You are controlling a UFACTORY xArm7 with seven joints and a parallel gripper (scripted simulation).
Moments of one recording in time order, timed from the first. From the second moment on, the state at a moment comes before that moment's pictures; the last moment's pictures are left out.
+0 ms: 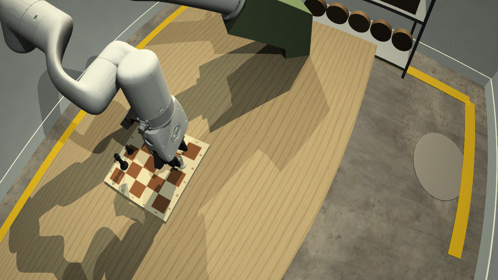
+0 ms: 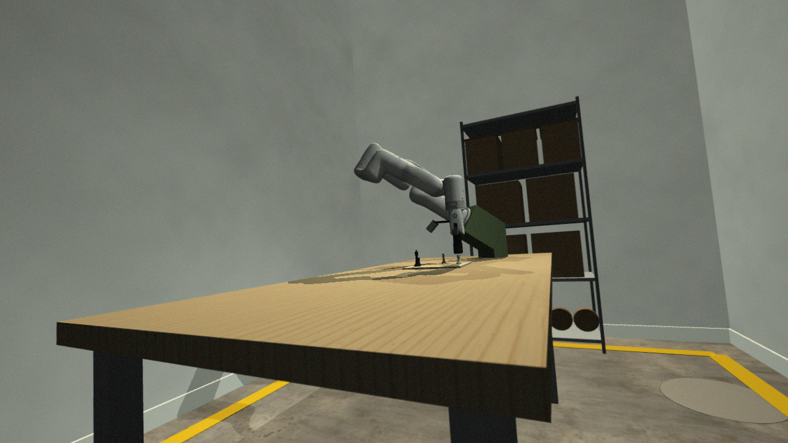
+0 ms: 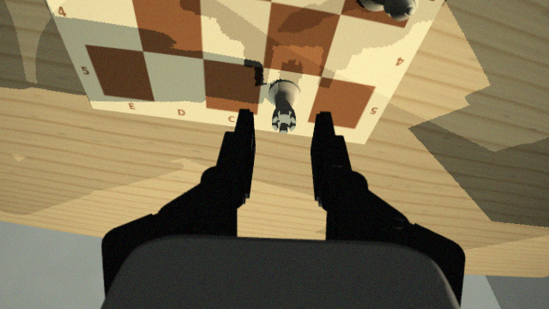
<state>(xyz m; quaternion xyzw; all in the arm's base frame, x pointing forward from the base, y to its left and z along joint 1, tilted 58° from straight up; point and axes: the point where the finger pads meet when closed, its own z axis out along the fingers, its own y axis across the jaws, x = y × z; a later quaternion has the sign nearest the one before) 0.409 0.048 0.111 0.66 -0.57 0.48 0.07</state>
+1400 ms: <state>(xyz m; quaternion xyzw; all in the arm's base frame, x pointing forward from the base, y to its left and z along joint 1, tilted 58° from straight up) 0.410 0.046 0.109 0.66 -0.57 0.48 0.07</state>
